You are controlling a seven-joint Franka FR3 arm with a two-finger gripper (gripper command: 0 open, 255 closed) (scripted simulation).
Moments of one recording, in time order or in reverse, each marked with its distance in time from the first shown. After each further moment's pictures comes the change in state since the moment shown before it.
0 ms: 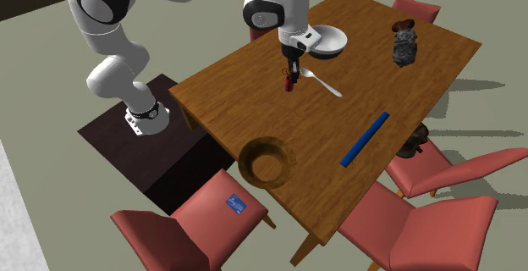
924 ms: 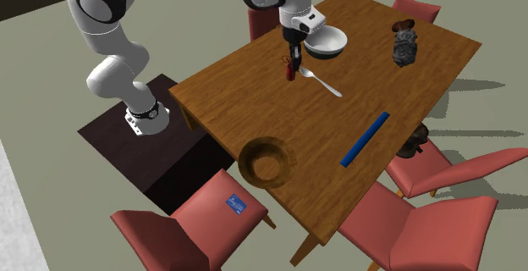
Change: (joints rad) arm 0.001 -0.010 0.002 0.133 0.003 -0.144 0.002
